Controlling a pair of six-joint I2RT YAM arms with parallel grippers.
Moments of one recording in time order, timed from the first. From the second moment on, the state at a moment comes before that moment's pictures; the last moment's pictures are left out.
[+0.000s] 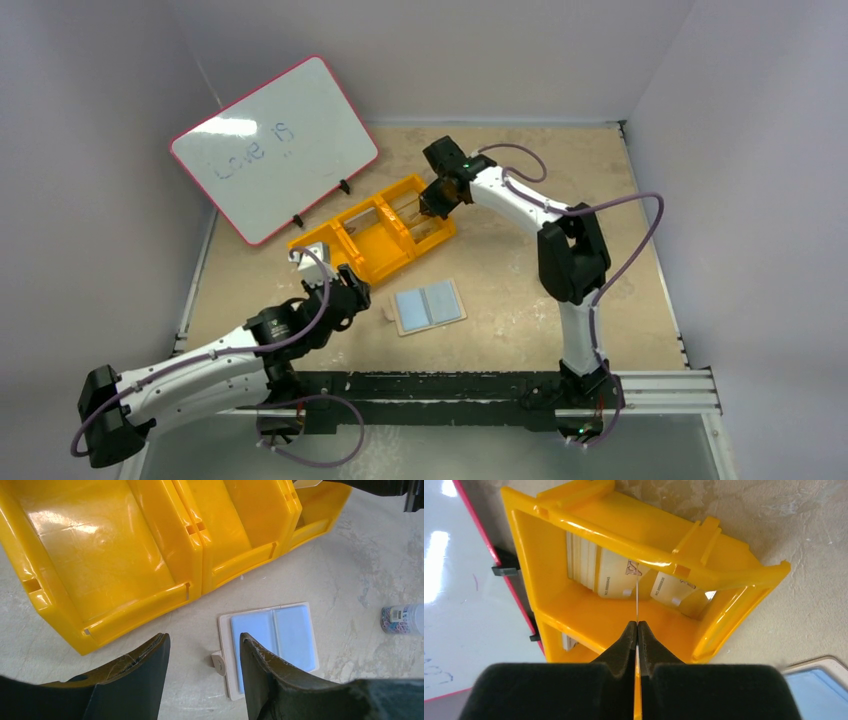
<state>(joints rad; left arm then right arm) -1.00 0.71 0.45 -0.45 -0.70 -1.04 0.61 2.05 1.72 -0.73 0.09 1.39</state>
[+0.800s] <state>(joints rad) -1.00 0.68 0.45 -0.49 -0.71 -1.05 0.62 2.19 1.88 -0.87 0.12 1.41</state>
